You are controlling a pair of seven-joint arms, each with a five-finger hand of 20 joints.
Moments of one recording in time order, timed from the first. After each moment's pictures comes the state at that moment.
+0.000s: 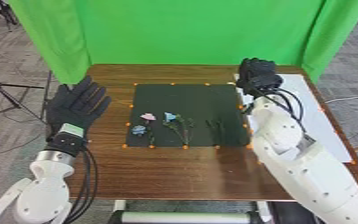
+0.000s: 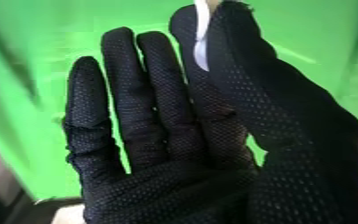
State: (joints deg) left arm 114.0 -48.6 -86.4 -120.4 3.3 11.4 22.2; right arm -72.1 -57.4 57.3 -100.2 -145.5 3.0 30.7
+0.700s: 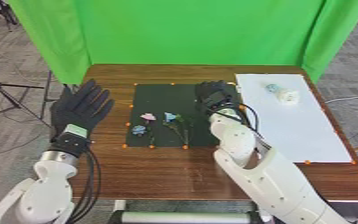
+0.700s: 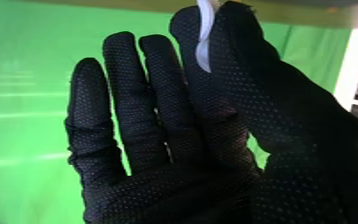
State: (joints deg) left arm 113.5 -49.6 -85.6 -120.1 3.4 12.7 20.6; right arm -70.2 -67.6 47.8 -93.8 -154.1 -7.8 26.7
